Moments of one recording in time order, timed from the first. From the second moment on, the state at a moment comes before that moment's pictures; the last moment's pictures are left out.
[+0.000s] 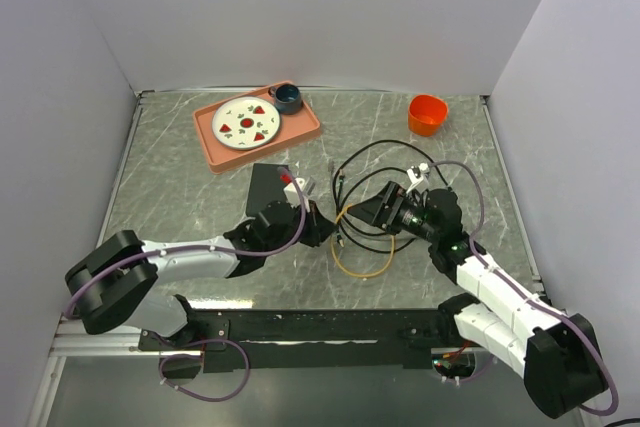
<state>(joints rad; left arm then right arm) -0.95 1.40 0.59 0.50 -0.02 -0.68 0.37 0.90 0.38 0.23 -0.49 0.92</state>
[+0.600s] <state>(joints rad) -1.01 1.32 0.56 0.55 -0.14 -0.72 0.37 0.91 0.25 0.52 -0.52 1.09</state>
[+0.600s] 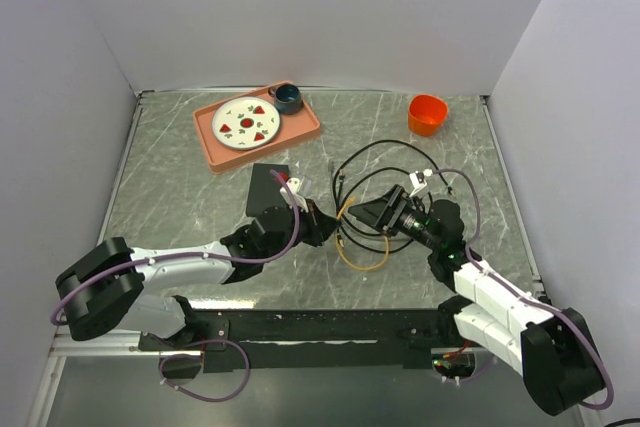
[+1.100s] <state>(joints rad) -1.04 1.32 0.56 0.57 -0.14 -0.72 0.40 1.23 0.26 0.92 -0.54 1.20</state>
